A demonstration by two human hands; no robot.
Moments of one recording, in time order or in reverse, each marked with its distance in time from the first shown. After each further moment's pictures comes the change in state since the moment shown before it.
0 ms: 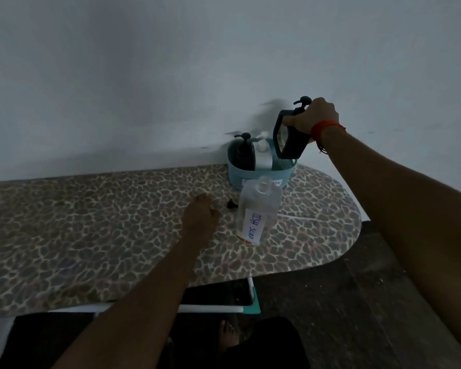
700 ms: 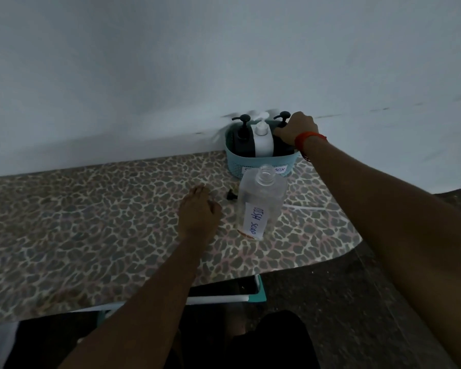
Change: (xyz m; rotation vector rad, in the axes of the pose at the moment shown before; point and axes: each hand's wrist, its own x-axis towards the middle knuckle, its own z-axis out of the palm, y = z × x) left_hand 0.003 -0.015 0.024 0.126 0.170 0.116; right_hand 0.015 0.044 0.089 -0.113 -0.137 0.017
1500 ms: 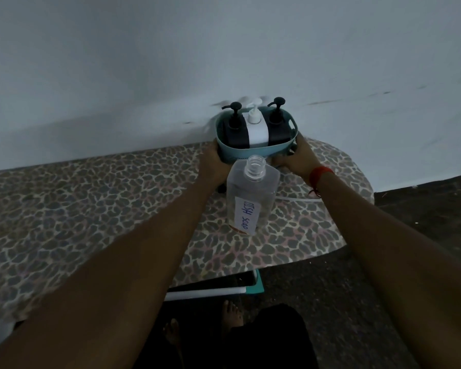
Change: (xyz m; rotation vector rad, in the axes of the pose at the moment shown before) left_hand 0.082 0.083 -0.013 -0.691 -0.174 -0.027; right_hand -0.038 0.087 0.053 0.682 -0.130 -0.106
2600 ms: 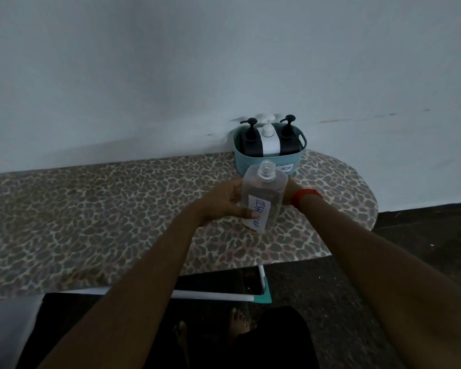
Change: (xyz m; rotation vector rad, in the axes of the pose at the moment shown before) left_hand -0.097 0.019 -0.052 -0.238 -0.620 -0.036; right_hand -0.046 -0.011 0.033 -1.193 -0.455 -0.020
